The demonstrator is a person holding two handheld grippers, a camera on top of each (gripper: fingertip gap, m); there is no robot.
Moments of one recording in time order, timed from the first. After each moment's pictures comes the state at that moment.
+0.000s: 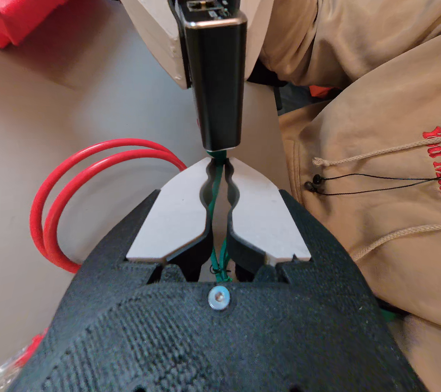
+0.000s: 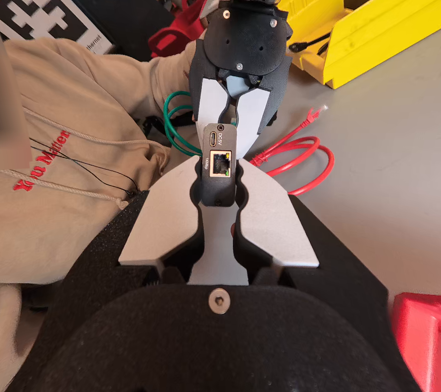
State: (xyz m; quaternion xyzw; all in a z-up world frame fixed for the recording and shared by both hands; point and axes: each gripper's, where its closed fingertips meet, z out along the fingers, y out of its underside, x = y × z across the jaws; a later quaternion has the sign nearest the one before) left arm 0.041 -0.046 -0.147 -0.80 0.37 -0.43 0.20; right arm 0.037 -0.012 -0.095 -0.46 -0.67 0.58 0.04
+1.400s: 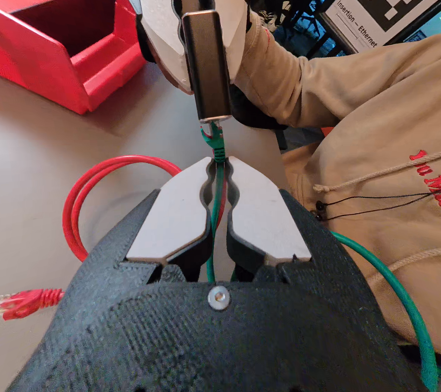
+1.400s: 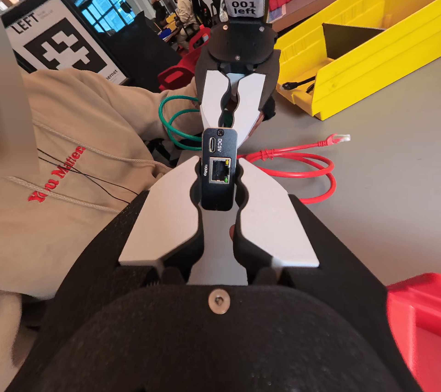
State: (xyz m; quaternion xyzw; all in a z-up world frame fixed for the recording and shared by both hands) left arm 0.026 -0.031 -0.100 -0.77 0.33 -0.44 0.33; right arm 0.042 0.003 -0.067 -0.45 -0.63 0.62 0.08
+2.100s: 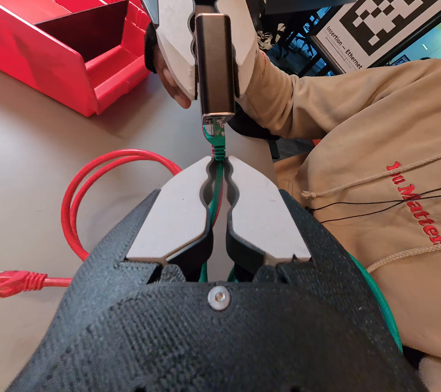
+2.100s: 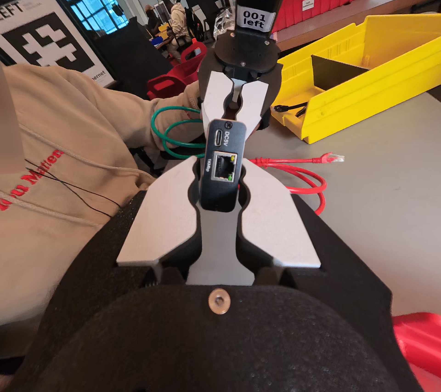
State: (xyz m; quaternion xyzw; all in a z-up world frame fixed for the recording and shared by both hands) left arm 0.015 -0.031 -0.085 -0.77 0.31 -0.45 0.34; right arm 0.028 -0.006 -0.058 -0.42 -0.64 0.62 0.14
